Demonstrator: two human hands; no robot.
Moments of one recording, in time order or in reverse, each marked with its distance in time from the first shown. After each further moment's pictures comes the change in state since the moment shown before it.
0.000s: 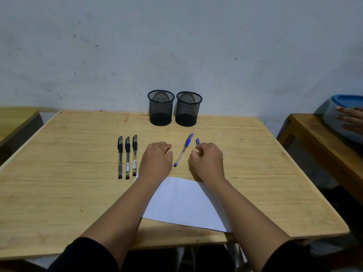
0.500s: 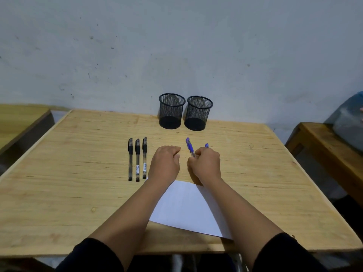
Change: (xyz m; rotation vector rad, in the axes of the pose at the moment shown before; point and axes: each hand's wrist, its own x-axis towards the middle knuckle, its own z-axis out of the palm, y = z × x) left_hand 0.002 0.001 -0.006 -0.147 0.005 -0.026; right_hand 0.009 -0.026 0.025 -0.082 -0.071 0.076
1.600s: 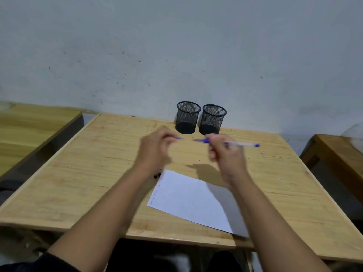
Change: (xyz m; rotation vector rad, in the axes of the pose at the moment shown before) left_hand -0.027 0.011 -0.113 -0.303 0.210 0.112; right_hand -0.040 -0.026 -0.064 1.071 -0.171 -0.210
